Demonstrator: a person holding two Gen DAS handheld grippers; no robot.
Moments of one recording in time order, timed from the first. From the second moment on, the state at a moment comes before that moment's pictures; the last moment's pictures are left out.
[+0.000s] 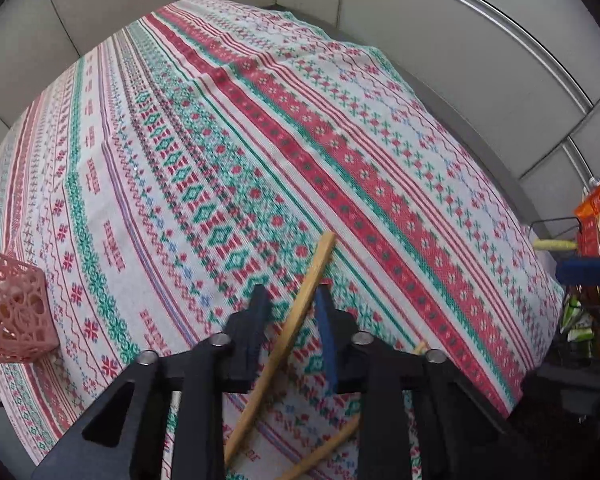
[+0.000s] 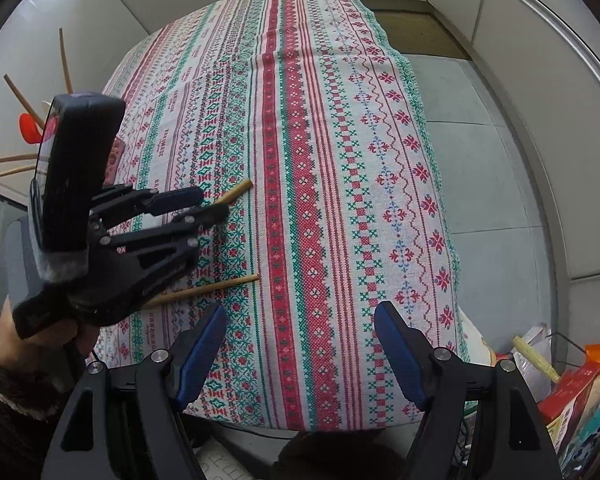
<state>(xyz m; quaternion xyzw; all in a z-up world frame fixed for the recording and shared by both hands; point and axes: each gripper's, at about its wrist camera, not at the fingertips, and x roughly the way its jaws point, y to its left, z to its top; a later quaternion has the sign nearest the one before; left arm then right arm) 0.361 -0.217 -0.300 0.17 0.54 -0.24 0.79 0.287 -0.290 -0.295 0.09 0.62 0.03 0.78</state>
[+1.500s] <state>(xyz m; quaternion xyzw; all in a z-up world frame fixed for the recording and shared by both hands) 0.294 0.036 -0.172 0.02 0.45 -0.18 0.88 0.356 -0.155 -0.355 0.07 0.62 -0.06 0.78</state>
